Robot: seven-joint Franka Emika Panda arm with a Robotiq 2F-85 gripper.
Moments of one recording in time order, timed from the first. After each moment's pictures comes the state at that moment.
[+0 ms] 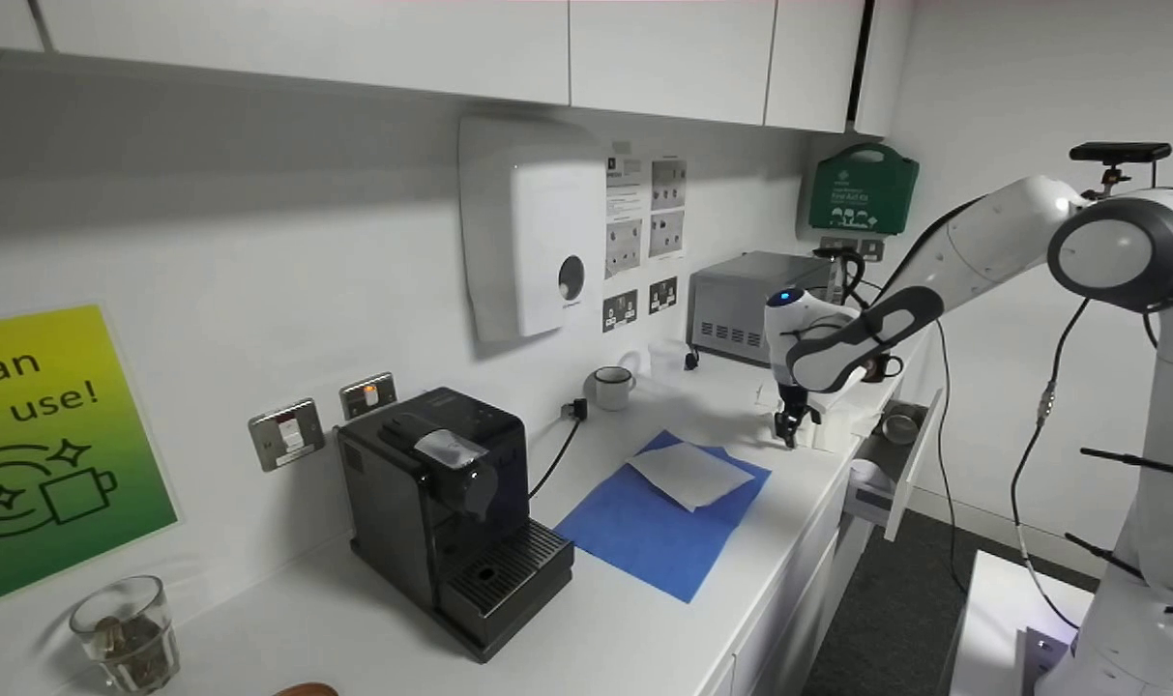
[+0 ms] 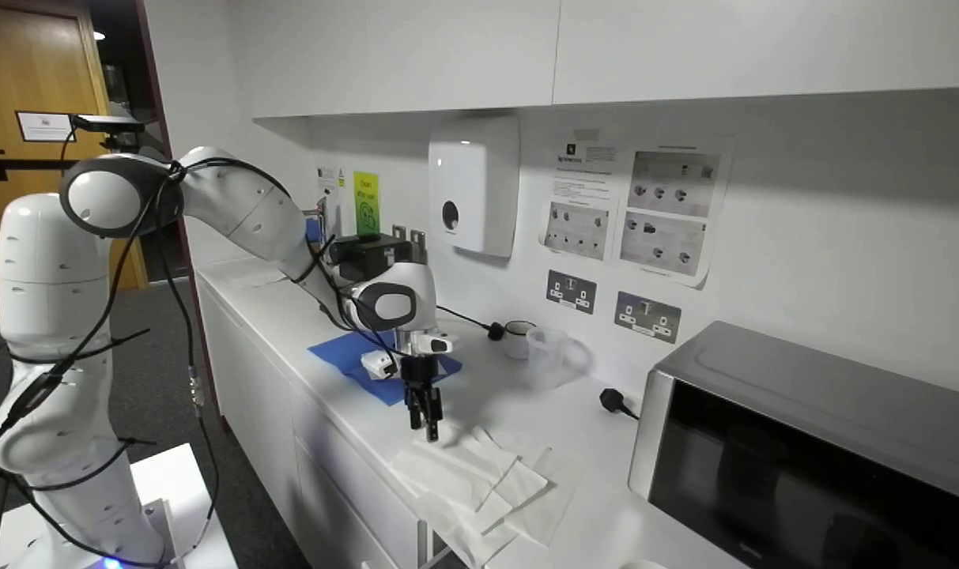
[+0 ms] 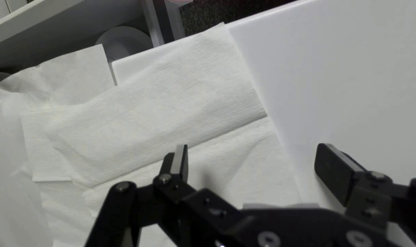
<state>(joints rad) -0.13 0.18 -0.19 -2.18 -0.41 2.29 0.20</state>
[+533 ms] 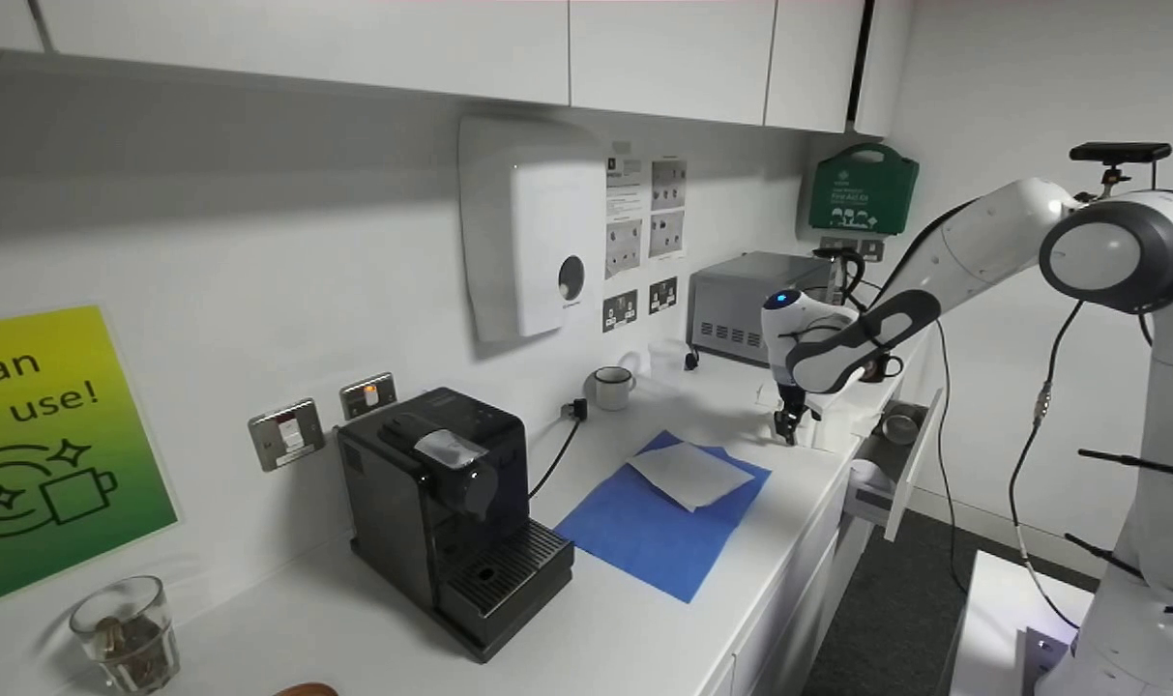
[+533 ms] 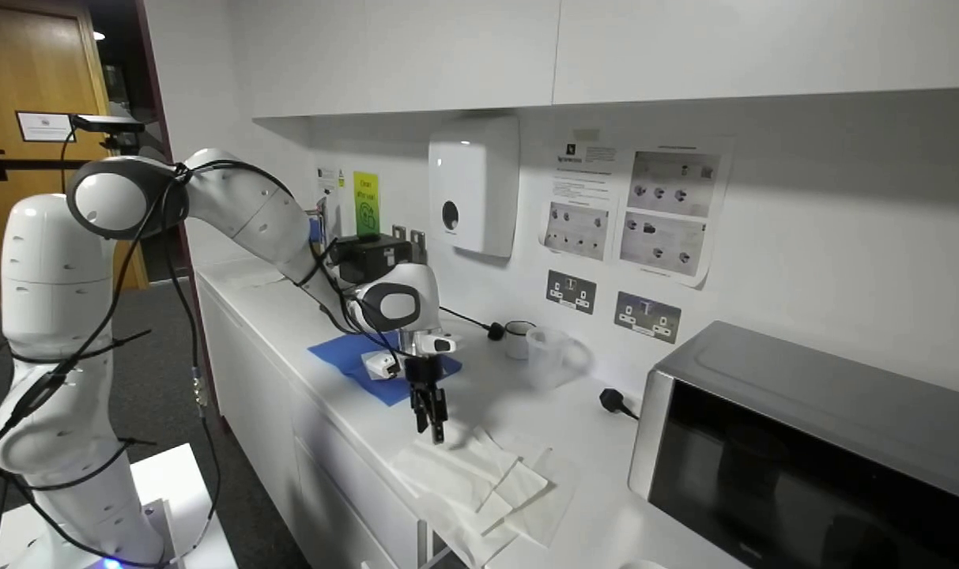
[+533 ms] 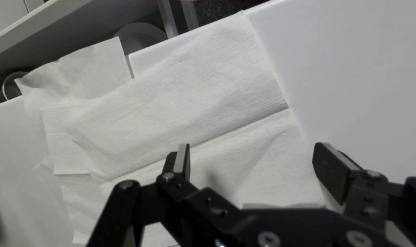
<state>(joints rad) -0.13 0.20 -0.20 -2.15 -0.46 2.29 0.26</state>
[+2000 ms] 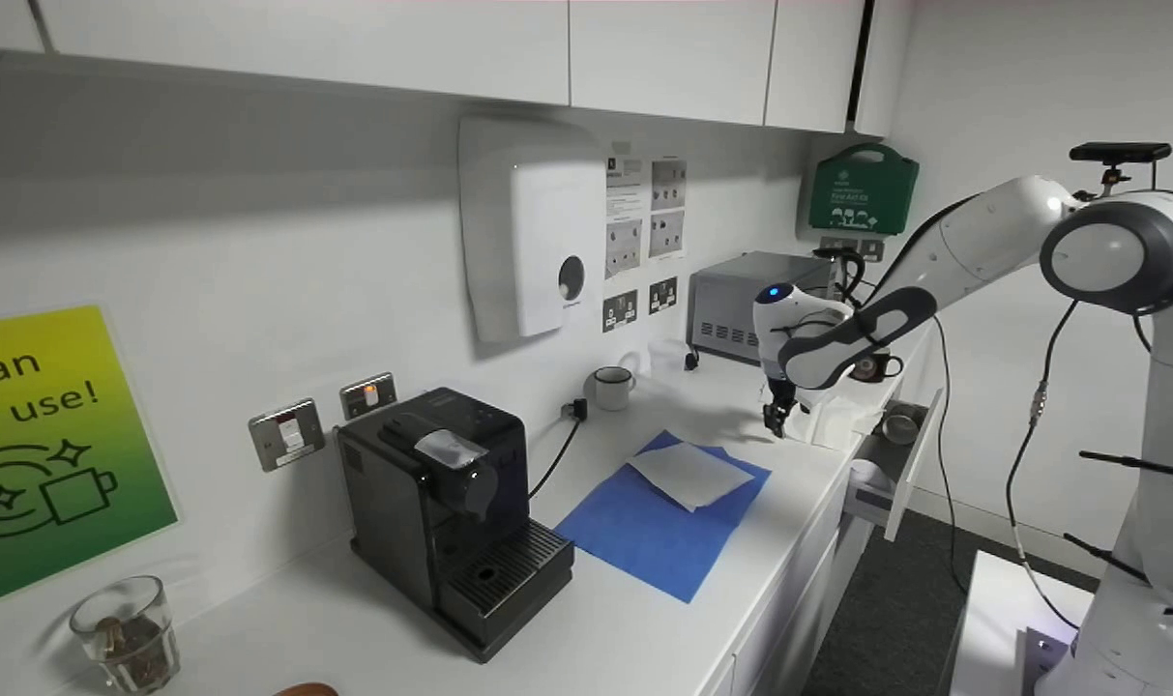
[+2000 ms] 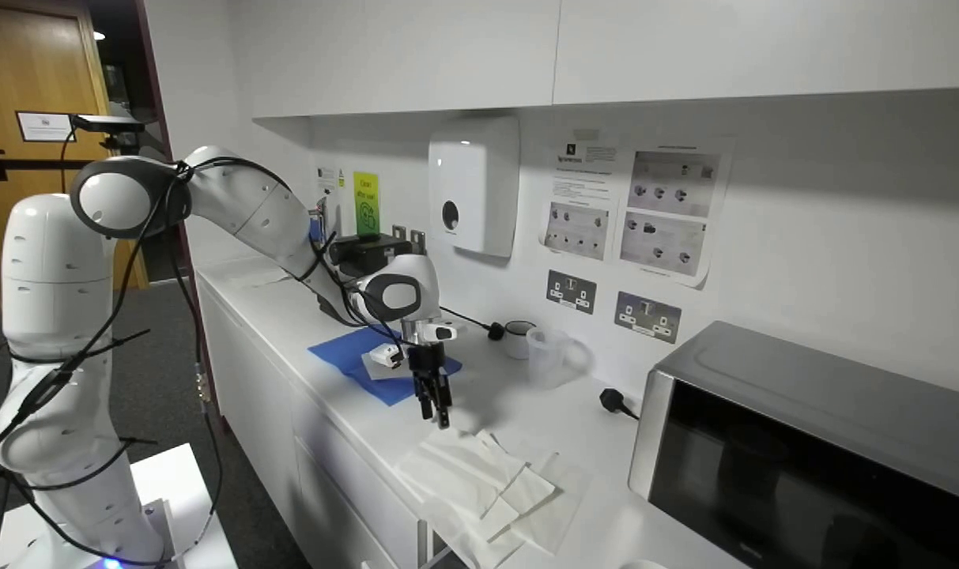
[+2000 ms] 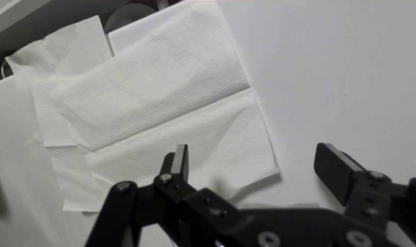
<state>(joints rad) -0.10 0.20 -0.20 -2.12 -0.46 2.29 0.28</state>
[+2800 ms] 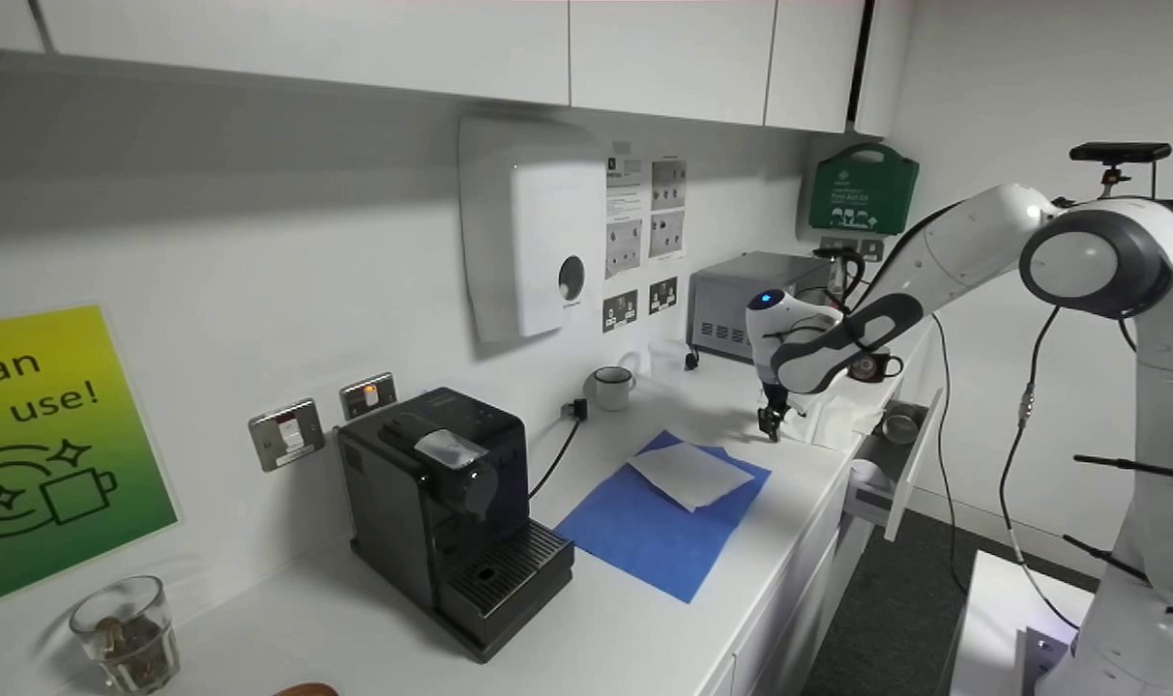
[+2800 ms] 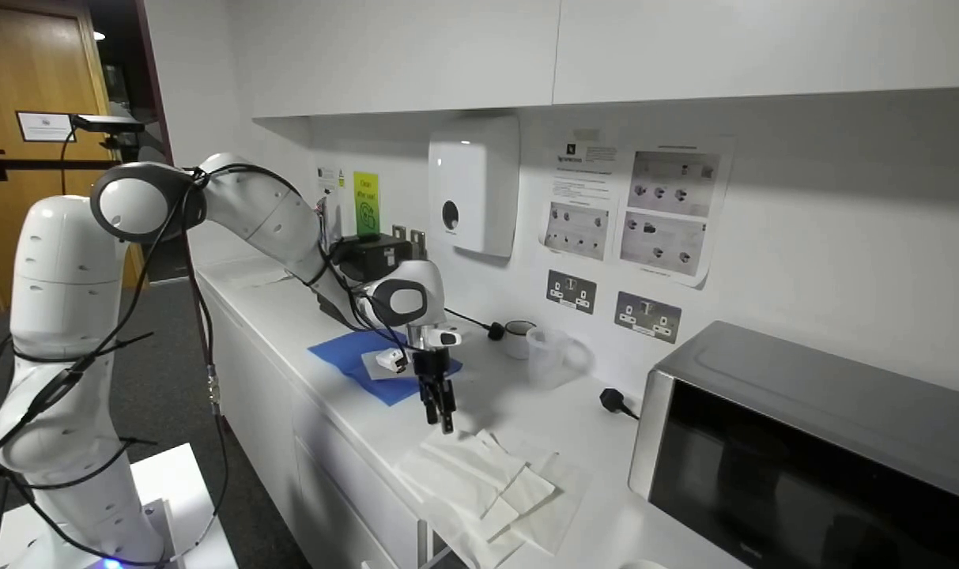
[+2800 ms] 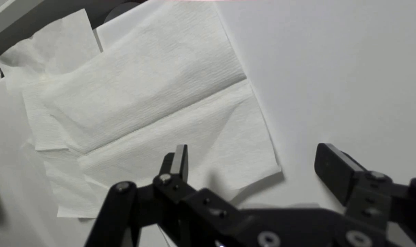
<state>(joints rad) -0.09 0.26 -0.20 -2.08 -0.46 2.29 0.32</state>
